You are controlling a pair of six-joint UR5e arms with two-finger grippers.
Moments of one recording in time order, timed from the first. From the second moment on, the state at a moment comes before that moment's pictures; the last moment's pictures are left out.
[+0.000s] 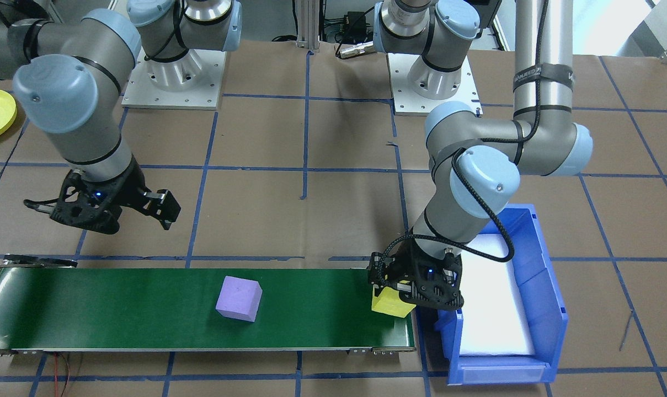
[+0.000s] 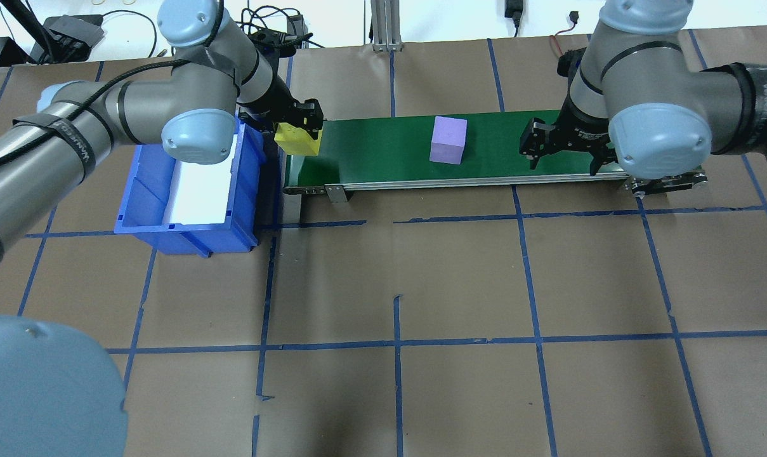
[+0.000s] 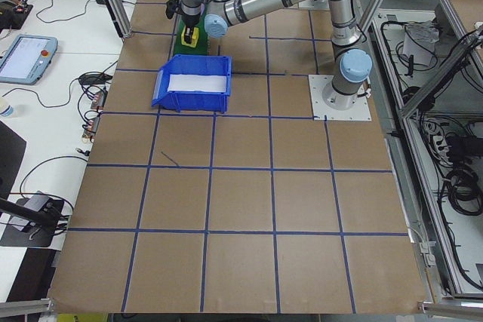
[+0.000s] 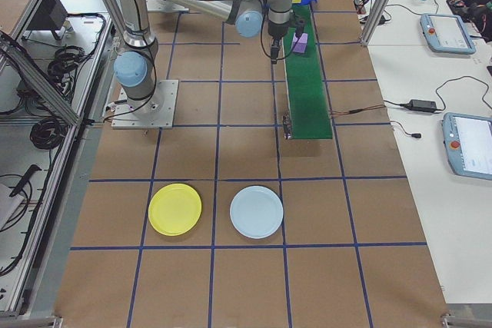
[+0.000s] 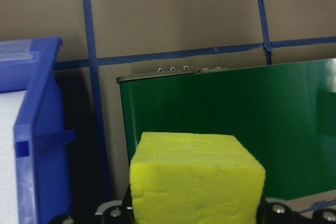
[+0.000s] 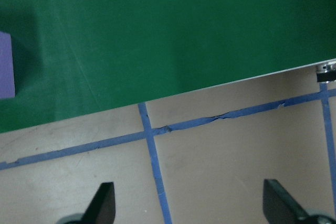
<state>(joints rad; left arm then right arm) -1.62 -2.03 -1.60 -0.90 1.40 0.06 1.50 -1.39 1.76 -1.99 -1.61 0.14</state>
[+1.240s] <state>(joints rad) -1.59 -1.82 -1.57 -1.21 1.59 0.02 1.25 -1.11 1.51 -2.05 -1.41 -0.32</state>
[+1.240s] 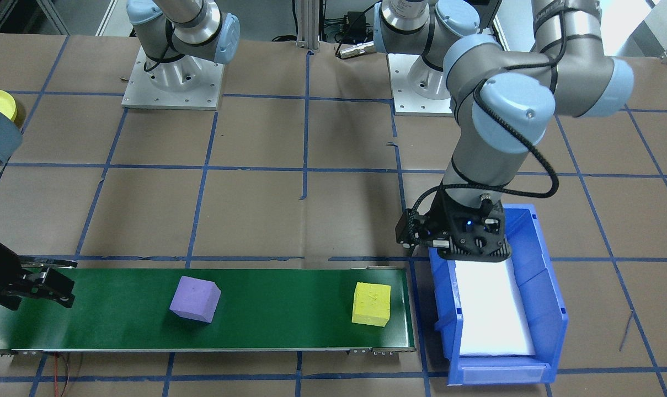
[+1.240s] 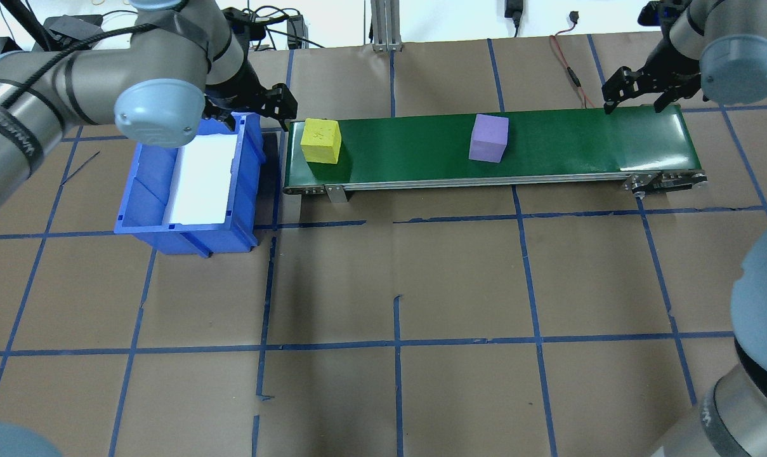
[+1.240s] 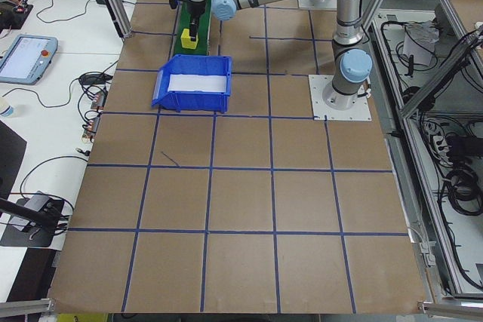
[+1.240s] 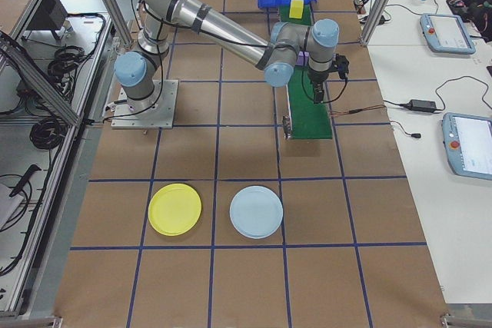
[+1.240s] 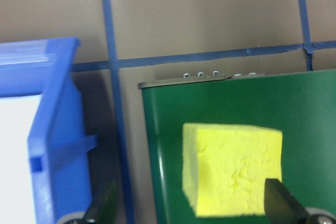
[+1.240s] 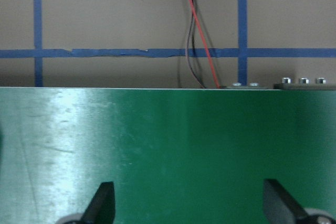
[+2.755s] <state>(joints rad) -1.52 -1.57 -1.59 -1.57 1.59 0.02 1.22 -1.14 1.56 -2.03 -1.30 -0.27</state>
